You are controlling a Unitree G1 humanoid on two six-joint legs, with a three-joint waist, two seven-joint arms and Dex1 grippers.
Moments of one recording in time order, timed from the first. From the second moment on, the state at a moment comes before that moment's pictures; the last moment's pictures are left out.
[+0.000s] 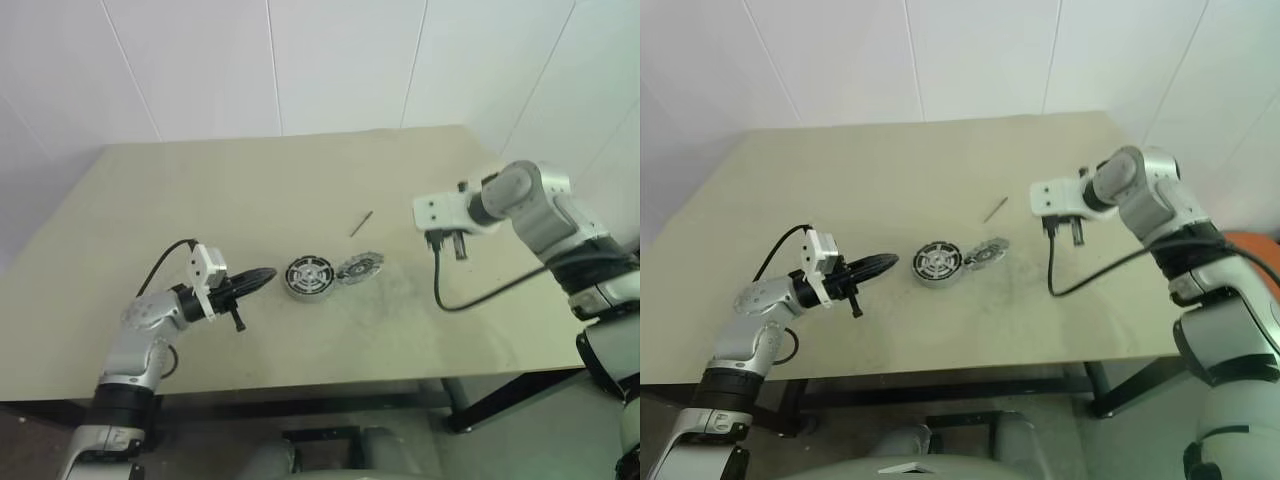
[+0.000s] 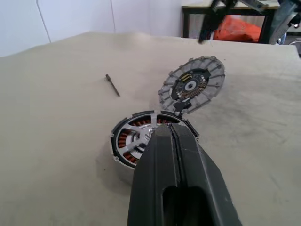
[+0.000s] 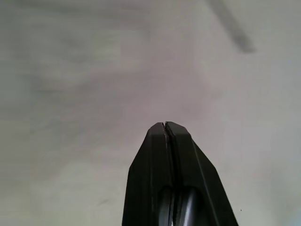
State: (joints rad) left arm -0.22 0.49 0.03 0.16 -0.42 0.04 -1.07; right arm -0.92 -0.83 0.55 0.38 -0.19 0.21 1.39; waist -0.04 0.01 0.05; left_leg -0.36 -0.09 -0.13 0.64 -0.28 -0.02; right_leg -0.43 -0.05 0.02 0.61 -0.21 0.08
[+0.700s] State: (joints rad) left arm -0.16 0.55 0.07 0.14 -0.42 0.06 -1.06; right arm -0.78 -0.69 0.46 0.20 -0.05 0.51 1.30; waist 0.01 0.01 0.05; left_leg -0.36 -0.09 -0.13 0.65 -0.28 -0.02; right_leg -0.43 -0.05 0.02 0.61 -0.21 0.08
